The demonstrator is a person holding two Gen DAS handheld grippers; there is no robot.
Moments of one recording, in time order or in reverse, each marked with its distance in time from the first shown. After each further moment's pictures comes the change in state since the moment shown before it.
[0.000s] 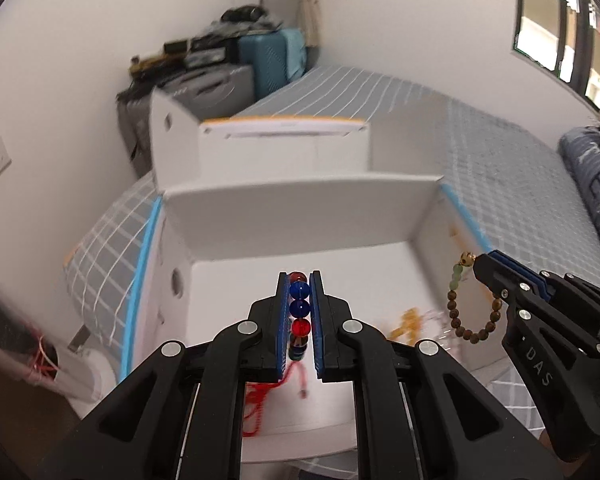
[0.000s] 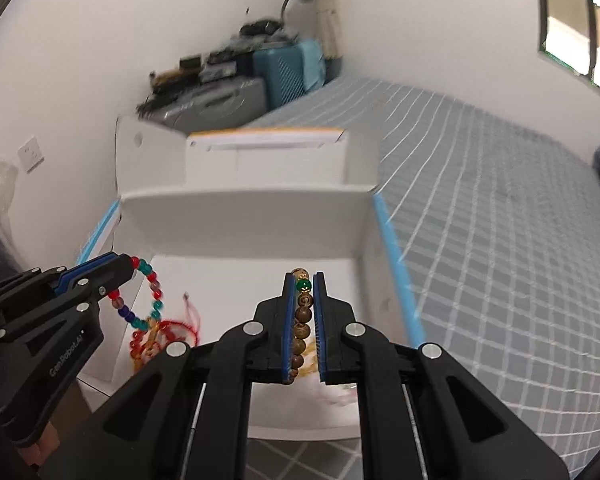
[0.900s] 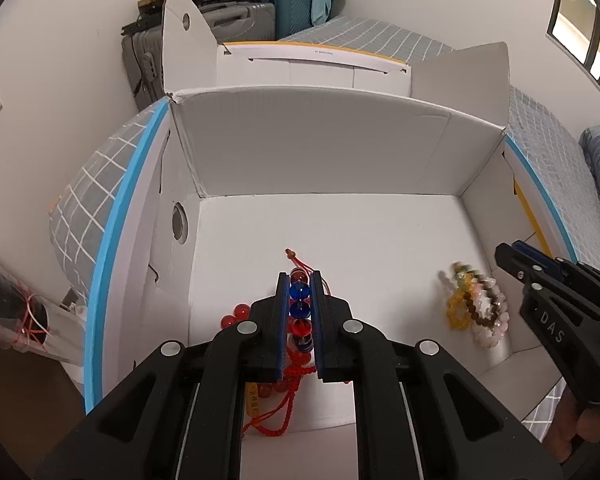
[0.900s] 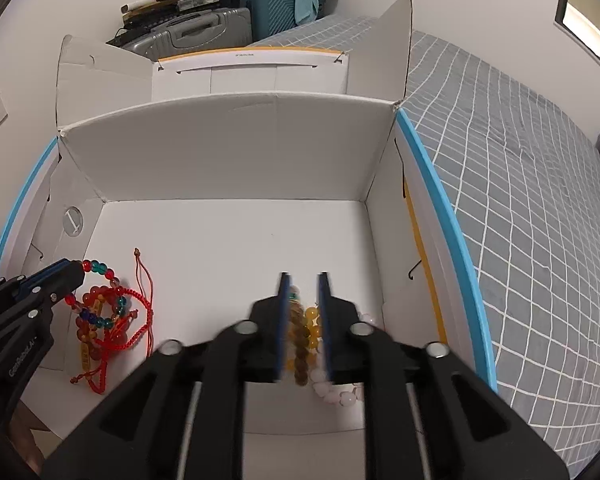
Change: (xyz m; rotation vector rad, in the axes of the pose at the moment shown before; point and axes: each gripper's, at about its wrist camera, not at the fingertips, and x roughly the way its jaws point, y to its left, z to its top) left arm 0.062 0.031 -0.017 -0.070 0.165 0.001; right arm 0.069 -0.004 -0.009 -0.011 0.156 -0.086
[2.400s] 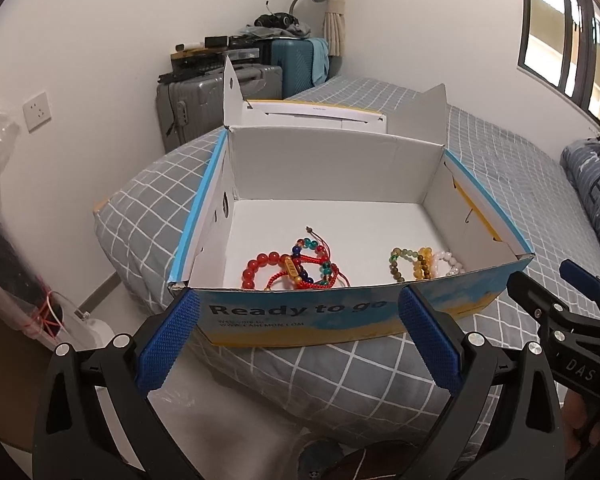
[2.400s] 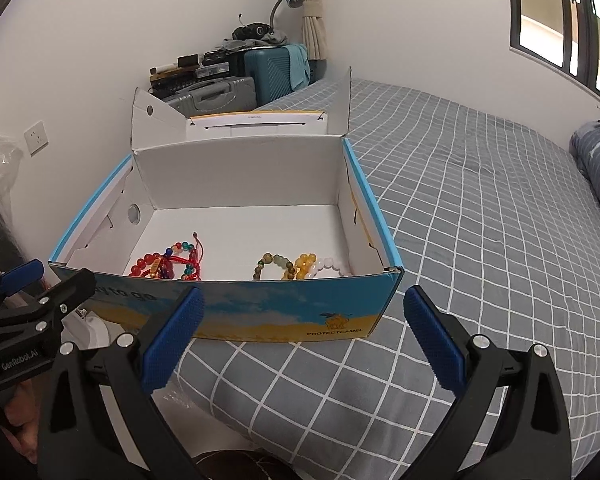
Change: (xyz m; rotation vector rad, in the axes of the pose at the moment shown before) left arm -0.106 -0.003 -0.101 -0.004 -0.240 0.016; right arm -0.119 -0.018 -0.102 0.045 -0.237 0.027
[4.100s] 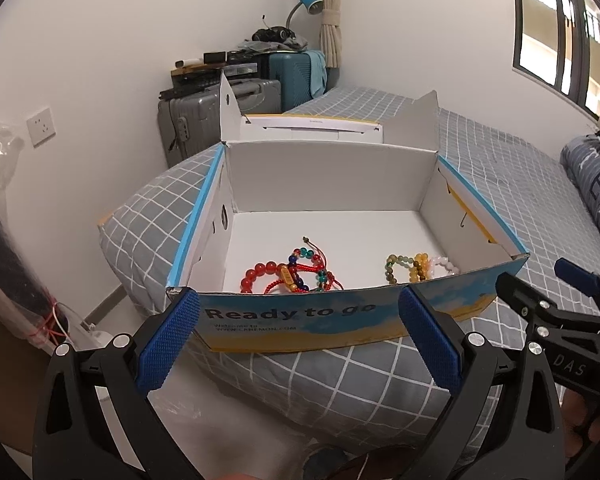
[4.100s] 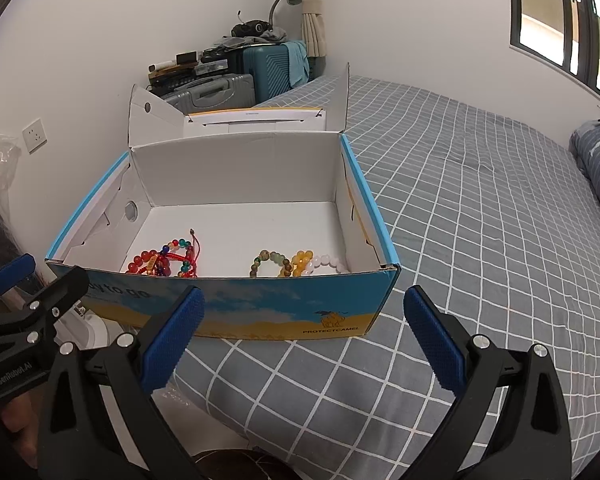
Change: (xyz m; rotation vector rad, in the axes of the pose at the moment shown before) left arm -0.009 -0.014 -0.004 0.033 -0.046 0.026; right arm 0.001 -0.006 -0.004 -0.002 0.007 0.002
